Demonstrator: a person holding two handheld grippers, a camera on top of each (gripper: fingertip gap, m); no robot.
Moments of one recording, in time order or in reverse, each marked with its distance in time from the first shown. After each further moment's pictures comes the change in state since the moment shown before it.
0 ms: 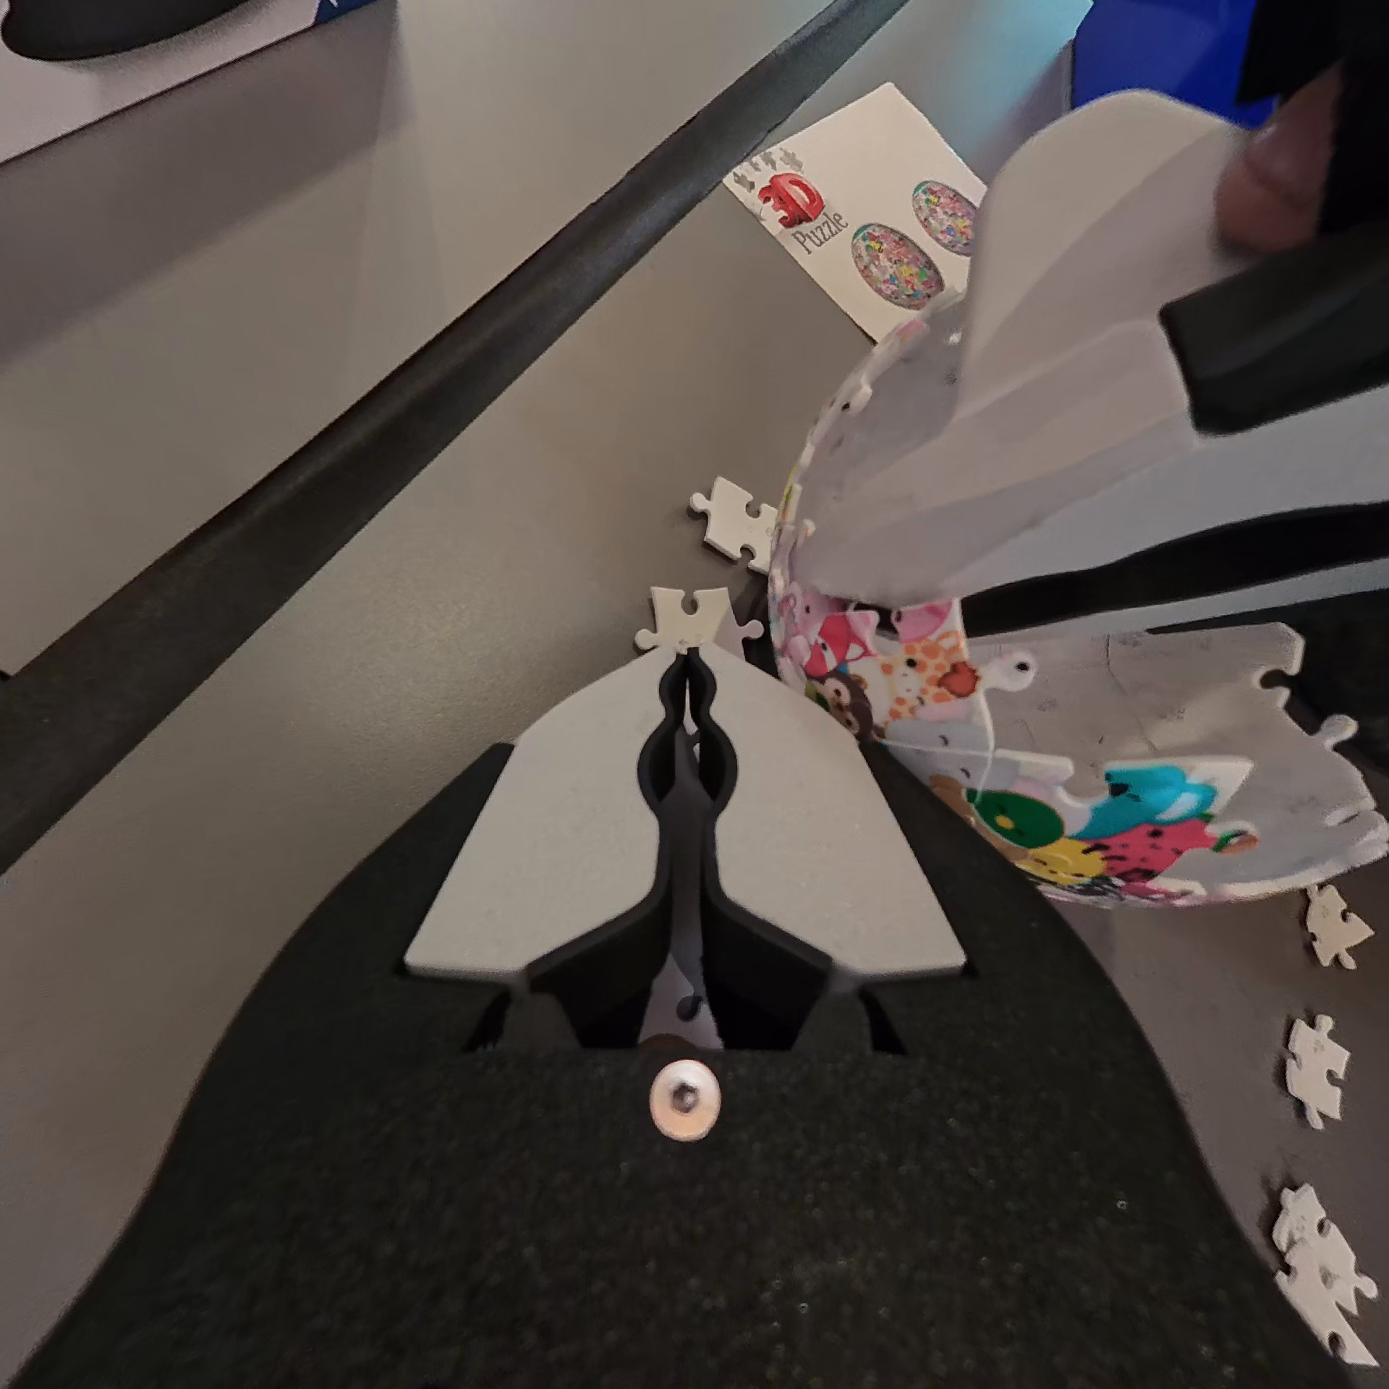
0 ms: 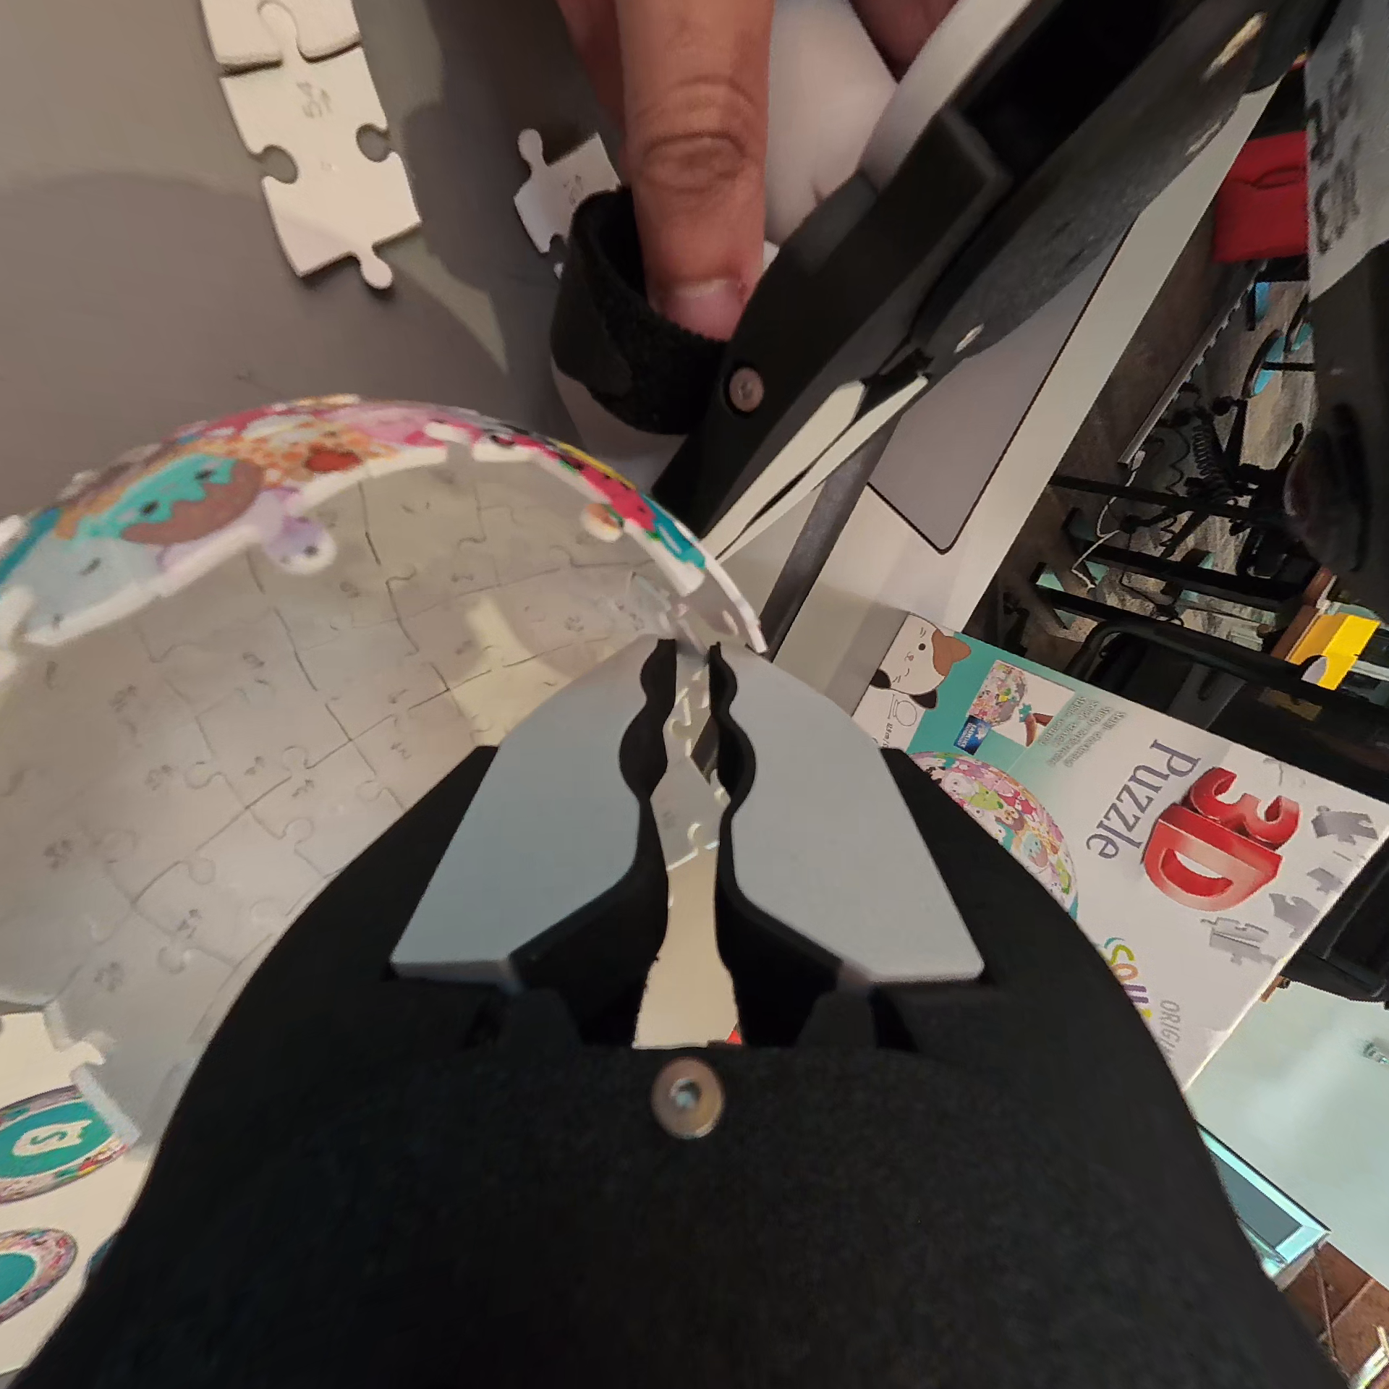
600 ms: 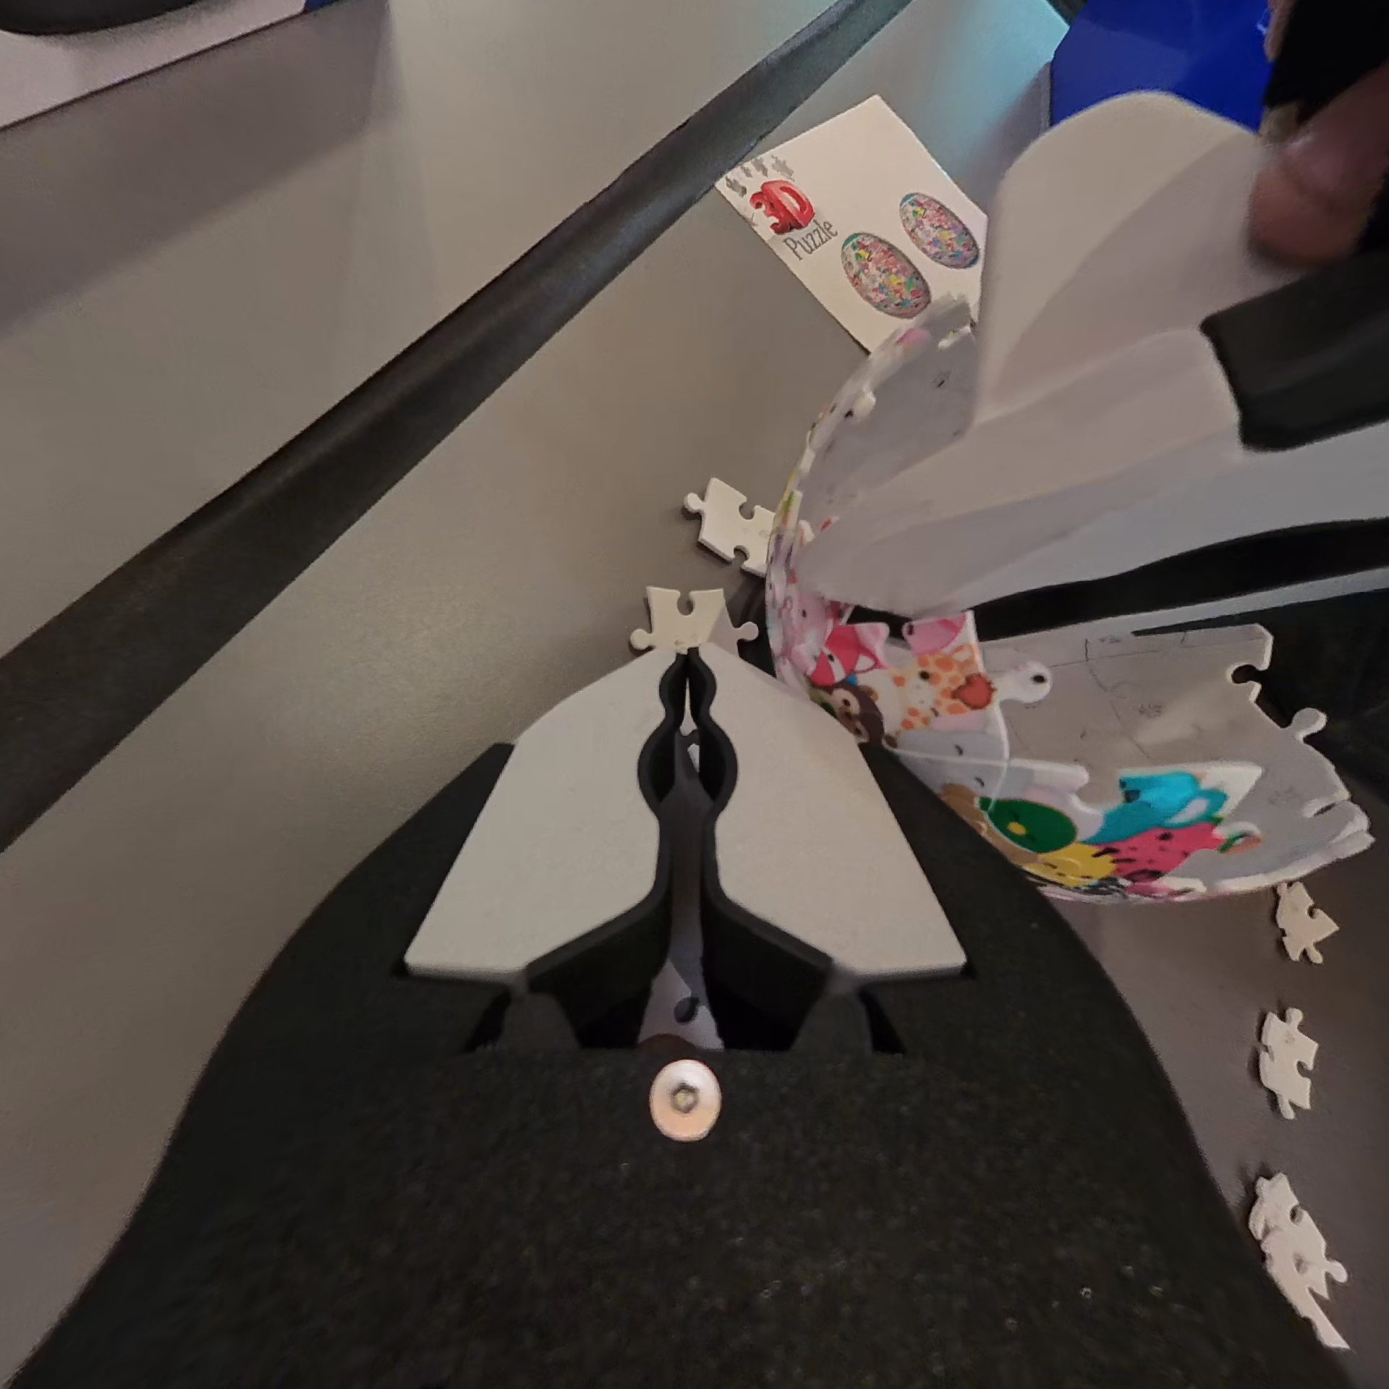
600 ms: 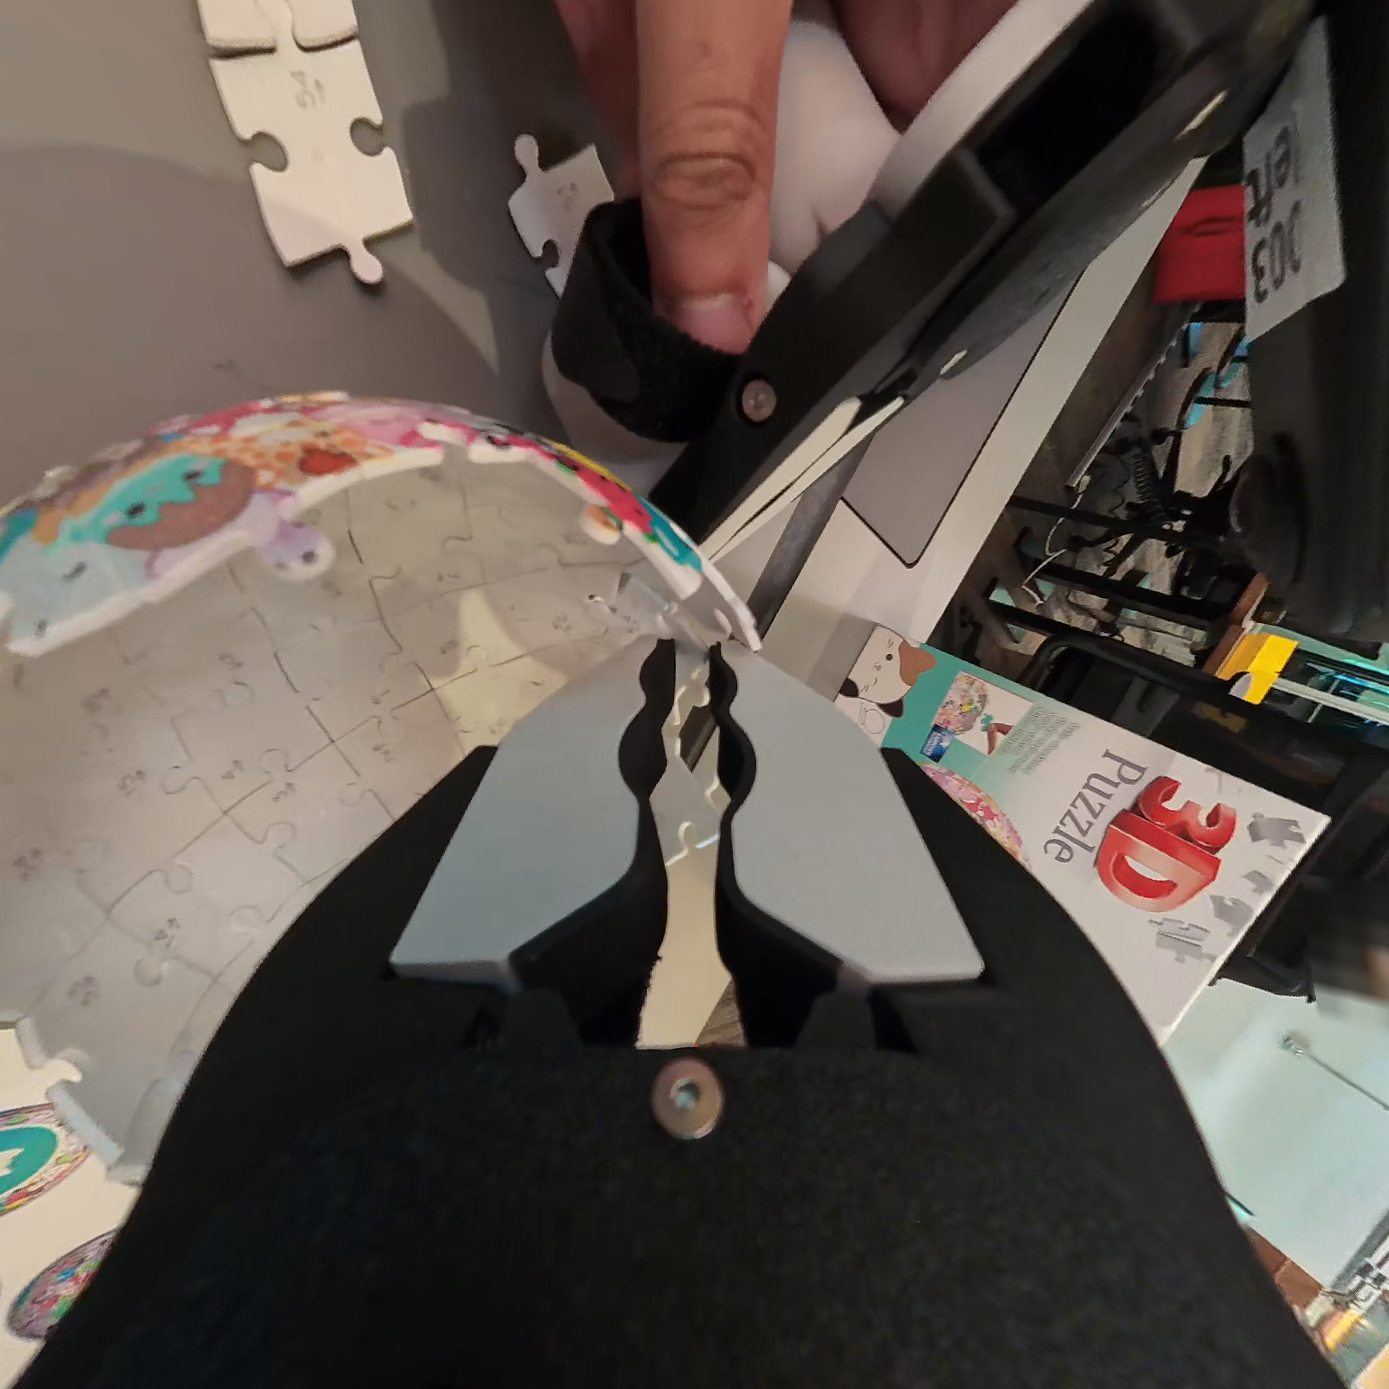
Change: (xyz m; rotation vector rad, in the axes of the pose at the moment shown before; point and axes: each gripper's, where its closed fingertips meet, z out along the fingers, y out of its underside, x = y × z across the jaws) left arm 0.001 0.000 0.000 0.008 0.029 -0.023; right arm 0.004 -0.002 -0.001 0.011 0.047 -0.048
